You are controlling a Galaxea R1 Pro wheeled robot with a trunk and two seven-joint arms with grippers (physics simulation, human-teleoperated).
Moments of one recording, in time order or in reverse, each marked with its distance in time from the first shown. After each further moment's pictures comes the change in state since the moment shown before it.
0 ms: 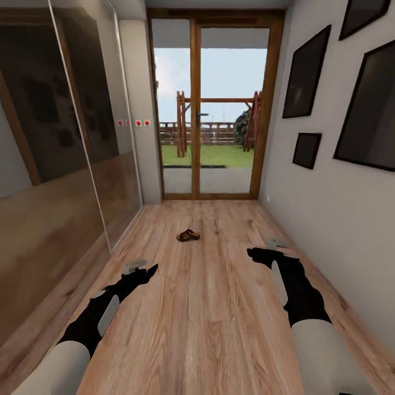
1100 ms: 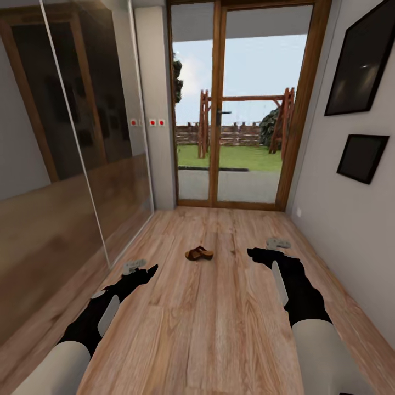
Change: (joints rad) left arm 0.000 0.000 0.000 0.002 0.000 0.000 0.000; right arm 0.000 -0.002 -0.001 0.001 -0.001 0.000 0.005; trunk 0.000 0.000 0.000
